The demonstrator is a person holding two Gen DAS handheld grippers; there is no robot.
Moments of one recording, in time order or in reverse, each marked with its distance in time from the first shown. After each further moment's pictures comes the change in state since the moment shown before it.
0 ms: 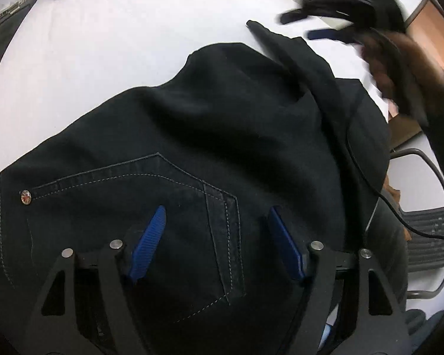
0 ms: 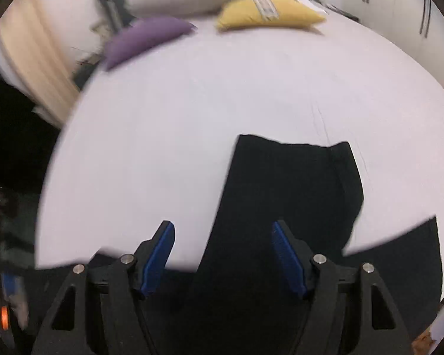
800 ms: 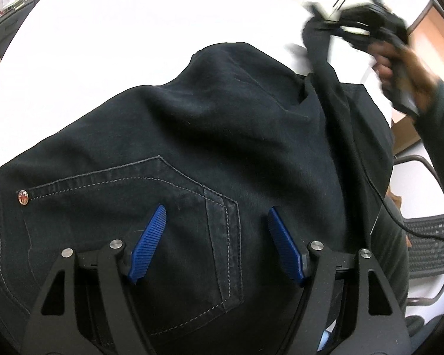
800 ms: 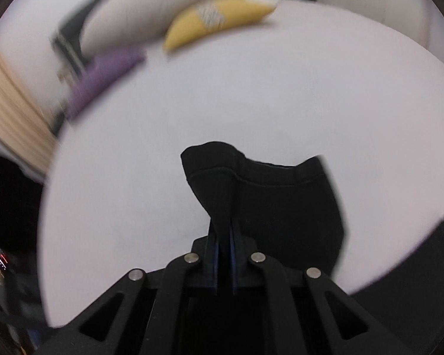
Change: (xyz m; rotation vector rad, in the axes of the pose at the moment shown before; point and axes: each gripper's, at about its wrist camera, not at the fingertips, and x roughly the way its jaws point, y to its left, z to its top) left arm -0.014 0.005 -0.020 -0.034 -0.011 0.006; right arm -0.053 -0.106 -0.046 0.308 -0.227 0.121
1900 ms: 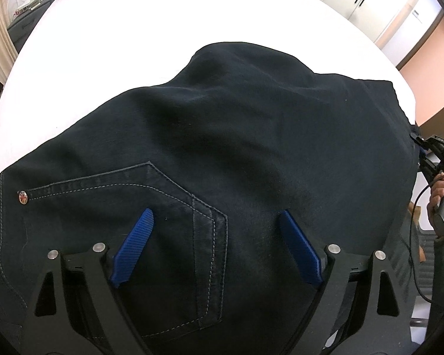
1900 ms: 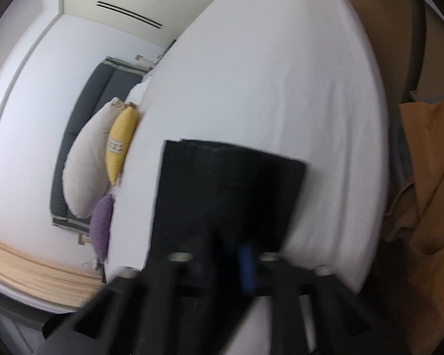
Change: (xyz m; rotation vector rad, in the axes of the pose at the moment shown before) left arm 0.005 -0.010 0.008 -0.023 0.021 0.133; right arm -0.124 -0.275 -0.163 0.741 -0.231 0.111
